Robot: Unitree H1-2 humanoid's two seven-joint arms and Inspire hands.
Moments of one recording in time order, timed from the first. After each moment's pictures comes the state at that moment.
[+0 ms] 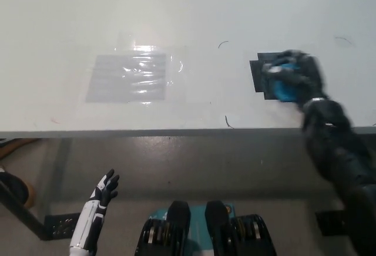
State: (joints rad) left_arm 0.03 0.11 0.00 0.20 0.11 -0.31 -0.02; right_arm -0.99 -0.17 -0.26 1.40 0.18 -0.28 -0.04
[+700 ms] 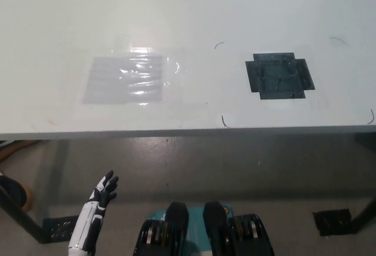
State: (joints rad) left_arm 0.03 0.12 0.00 0.20 0.11 -0.31 -0.03; right_arm -0.87 -0.45 -0.45 1.39 0.30 -0.30 -0.05
